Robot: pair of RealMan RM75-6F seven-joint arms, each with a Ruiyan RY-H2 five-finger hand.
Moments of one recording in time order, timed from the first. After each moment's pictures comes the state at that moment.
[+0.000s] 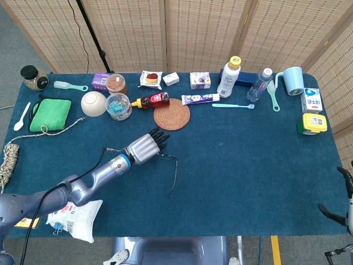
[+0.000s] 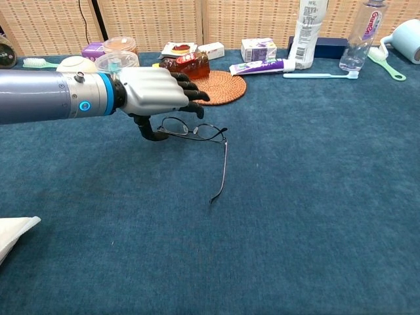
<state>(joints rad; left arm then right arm) -1.08 -1.60 -0.03 -1.14 1.39 0.67 0.45 -0.06 -0.98 0.11 -1.91 -1.39 1.61 -0.09</state>
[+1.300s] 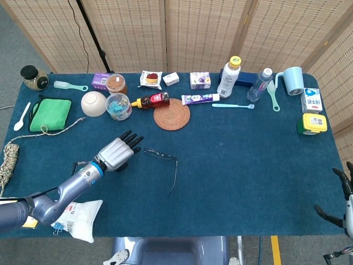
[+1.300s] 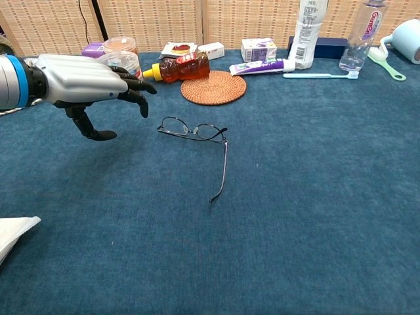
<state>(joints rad) -0.95 -1.30 0.00 -1.55 1.20 0.73 0.48 -0.07 -0.98 0.09 -1.89 -1.44 1.62 -0.03</state>
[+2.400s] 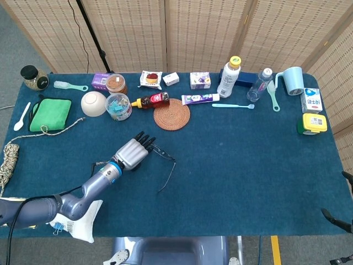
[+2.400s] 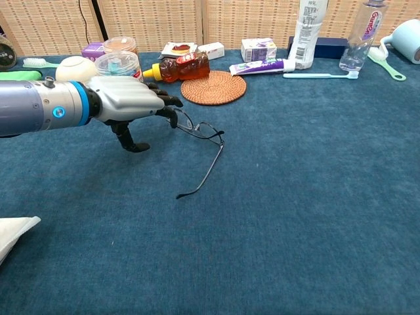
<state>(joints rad) -1.03 -1.53 -0.03 -1.39 1.00 0.73 0.67 -0.11 -0.96 0.09 -1.90 -1.45 1.66 -0.01</state>
